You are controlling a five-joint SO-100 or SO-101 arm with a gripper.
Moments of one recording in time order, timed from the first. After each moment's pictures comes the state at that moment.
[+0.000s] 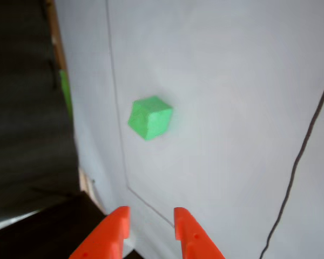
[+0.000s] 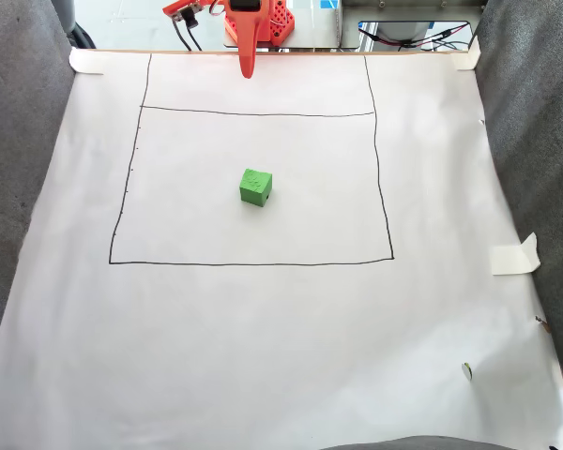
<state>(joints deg) 0.0 174.0 156.1 49.0 9.7</state>
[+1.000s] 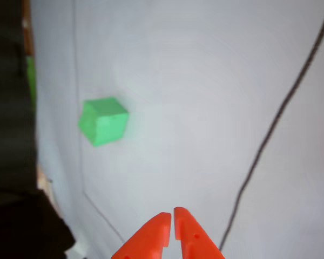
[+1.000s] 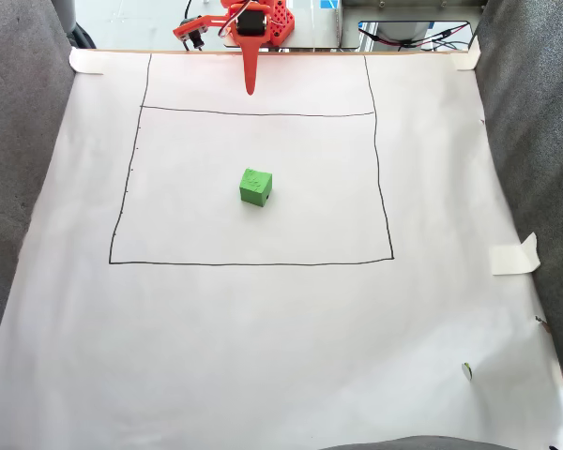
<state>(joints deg) 0.2 186.9 174.6 47.0 1.9</state>
